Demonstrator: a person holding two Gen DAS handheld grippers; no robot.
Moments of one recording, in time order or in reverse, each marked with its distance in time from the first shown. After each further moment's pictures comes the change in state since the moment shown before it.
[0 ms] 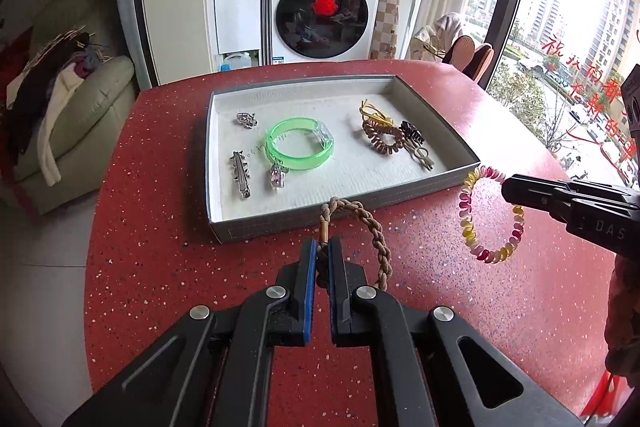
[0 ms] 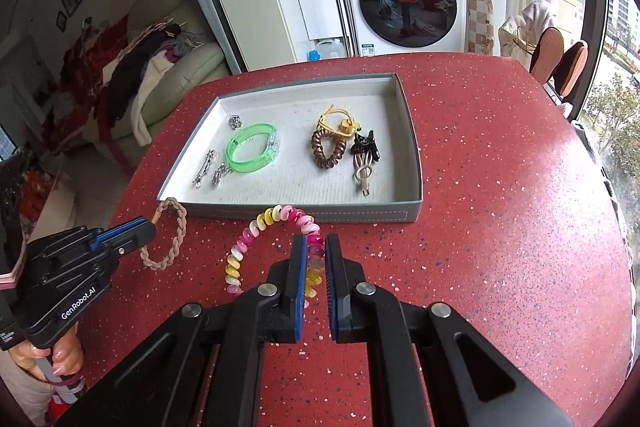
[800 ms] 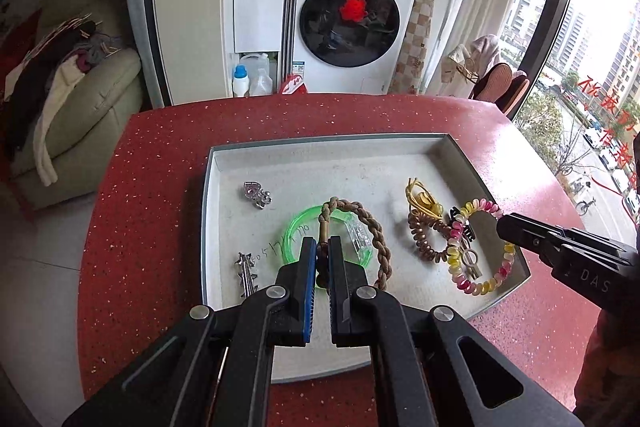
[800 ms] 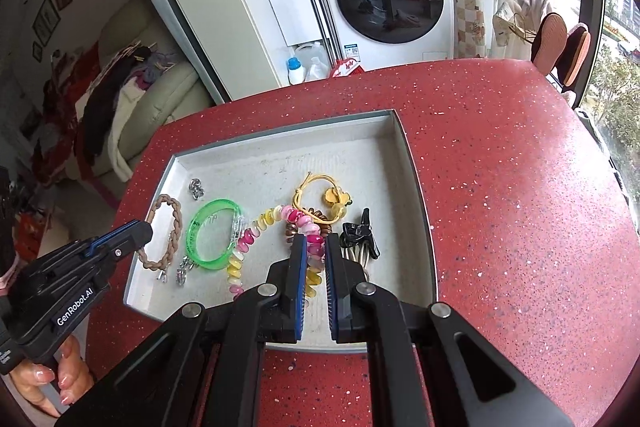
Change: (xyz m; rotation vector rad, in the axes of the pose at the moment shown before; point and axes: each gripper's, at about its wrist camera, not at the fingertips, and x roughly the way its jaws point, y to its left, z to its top) left arm 0.073 0.028 0.092 -0.091 0.015 0.044; right arm 0.078 -0.024 0.078 0.110 0.014 -0.026
